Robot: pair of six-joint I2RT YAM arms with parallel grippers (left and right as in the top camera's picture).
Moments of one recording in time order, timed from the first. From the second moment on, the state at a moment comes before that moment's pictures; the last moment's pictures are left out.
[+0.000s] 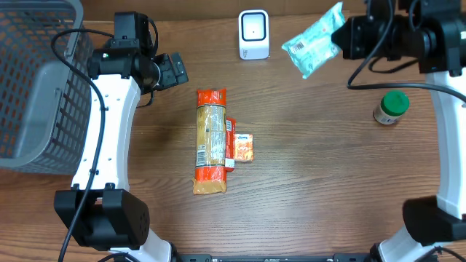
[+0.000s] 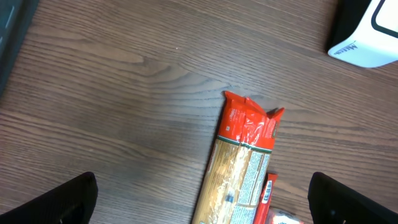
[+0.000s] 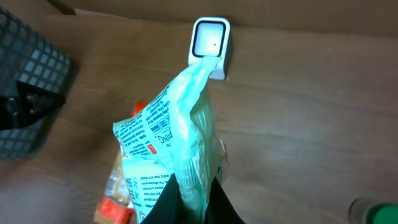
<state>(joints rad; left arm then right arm) 0.00 1.76 1.73 -1.07 0.00 -0.34 0.19 1.82 2.32 -1.36 -0.31 0.07</state>
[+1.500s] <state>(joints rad) 0.00 1.76 1.73 -1.07 0.00 -0.34 0.56 2.55 2.31 -0.13 0.67 -0.83</state>
